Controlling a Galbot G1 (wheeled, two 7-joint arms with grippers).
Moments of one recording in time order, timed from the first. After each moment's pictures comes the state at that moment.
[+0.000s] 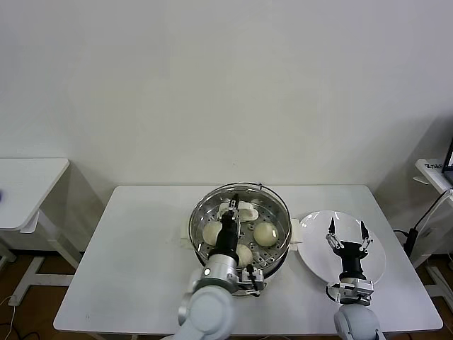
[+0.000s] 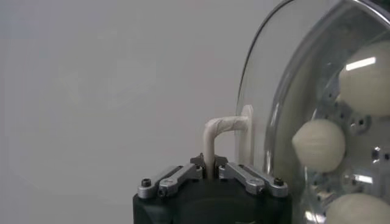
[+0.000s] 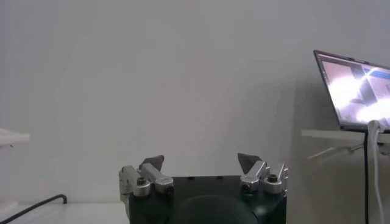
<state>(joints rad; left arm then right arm) 1.04 -1.42 0.20 -1.99 1.47 0.61 0.30 -1.27 1.22 0.51 1.50 0.22 0.41 0.29</state>
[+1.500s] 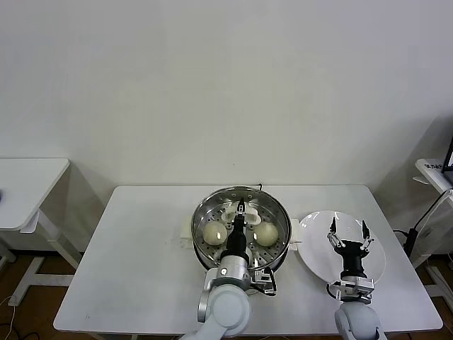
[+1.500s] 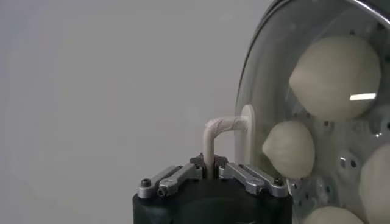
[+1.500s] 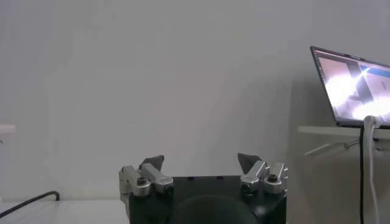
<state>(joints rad) 1.04 -1.50 0.19 -1.83 1.68 0.58 0.31 -1.25 1.23 0.51 1.48 0.22 0.41 0.29</state>
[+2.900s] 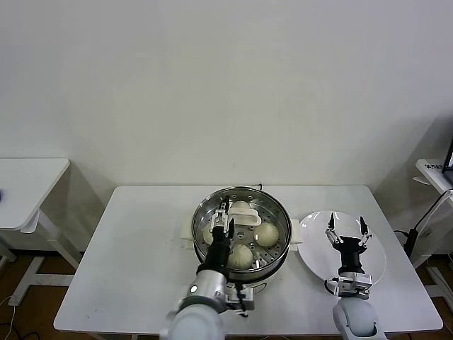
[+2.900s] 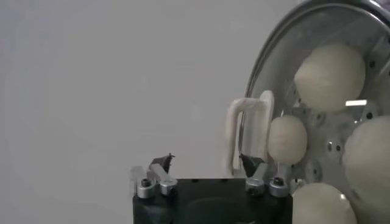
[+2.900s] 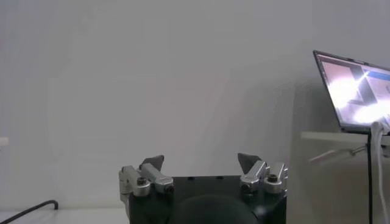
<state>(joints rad) 1.17 -1.35 0.16 -2.14 1.48 0.59 0.38 -1.23 1.23 0.50 1.48 0.21 0.41 0.29</state>
